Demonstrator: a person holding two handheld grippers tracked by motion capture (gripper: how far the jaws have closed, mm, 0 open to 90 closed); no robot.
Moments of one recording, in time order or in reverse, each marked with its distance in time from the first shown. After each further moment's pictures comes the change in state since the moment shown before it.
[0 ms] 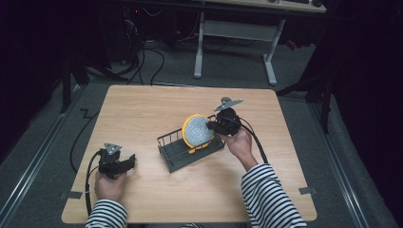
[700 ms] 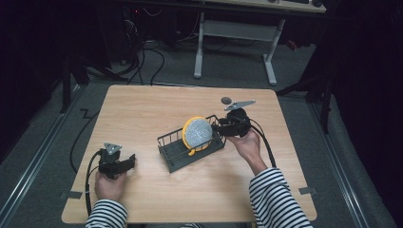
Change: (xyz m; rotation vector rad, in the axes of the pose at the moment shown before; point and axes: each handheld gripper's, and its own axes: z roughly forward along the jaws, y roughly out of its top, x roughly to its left) left arm 0.000 0.000 0.000 0.000 0.001 0.000; right arm -0.012 -0.012 -0.027 -0.046 -0.016 0.063
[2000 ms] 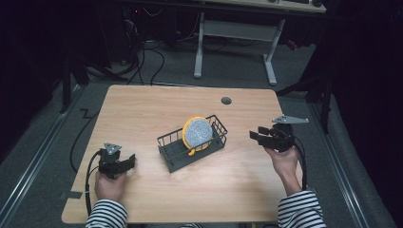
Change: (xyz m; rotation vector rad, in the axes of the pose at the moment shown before) left arm 0.000 0.000 0.000 0.000 0.000 -0.001; right arm -0.046 -0.080 -0.089 -0.125 -0.124 0.182
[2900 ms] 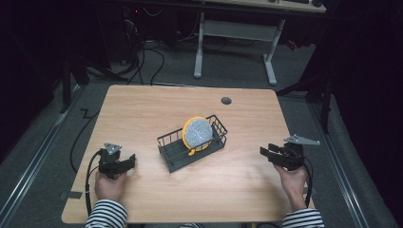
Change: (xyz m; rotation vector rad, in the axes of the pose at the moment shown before) left arm 0.000 0.000 0.000 0.001 0.001 0.002; right arm -0.022 -0.067 -0.012 -0.007 -0.034 0.100
